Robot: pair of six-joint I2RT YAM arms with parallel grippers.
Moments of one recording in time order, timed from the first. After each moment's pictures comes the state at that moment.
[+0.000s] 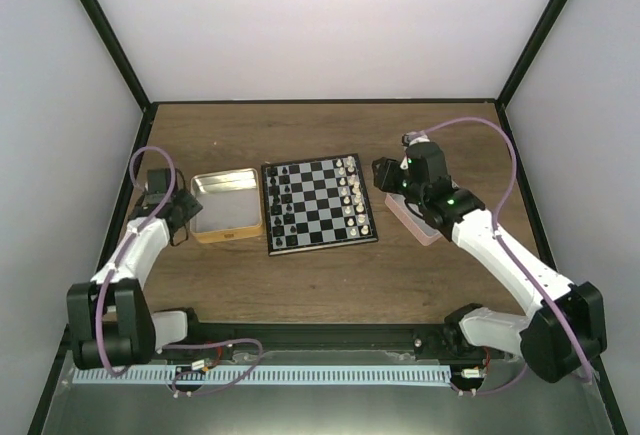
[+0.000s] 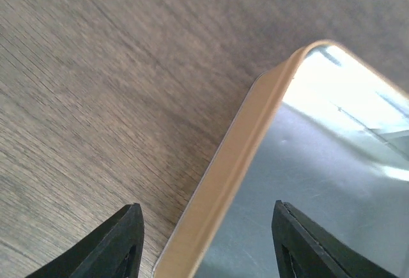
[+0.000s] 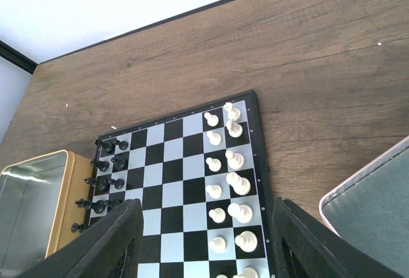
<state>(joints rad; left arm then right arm) 0.09 1.26 0.69 -0.40 -0.11 -0.63 0.46 1.19 0.92 -0.27 0.04 0.54</state>
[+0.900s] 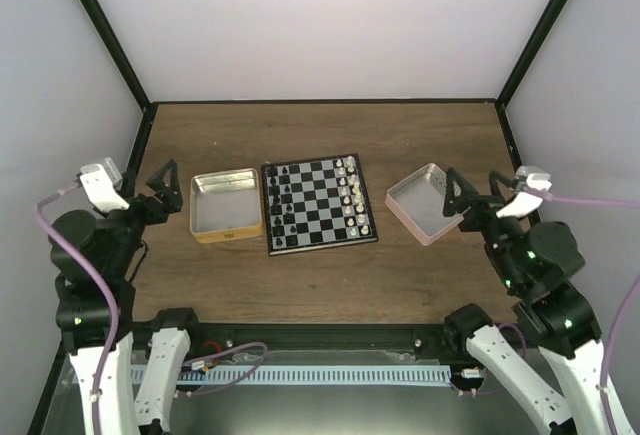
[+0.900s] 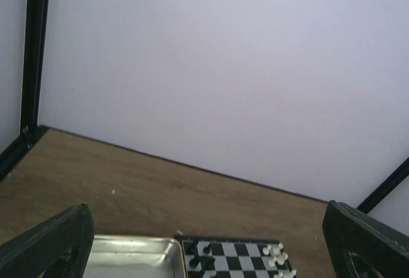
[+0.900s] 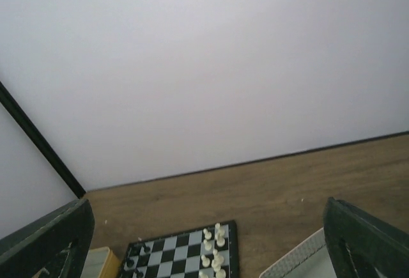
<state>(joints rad) 0.09 0.52 1.06 -0.63 0.21 -0.39 0.46 0.44 0.96 -0.53 0.24 0.37</state>
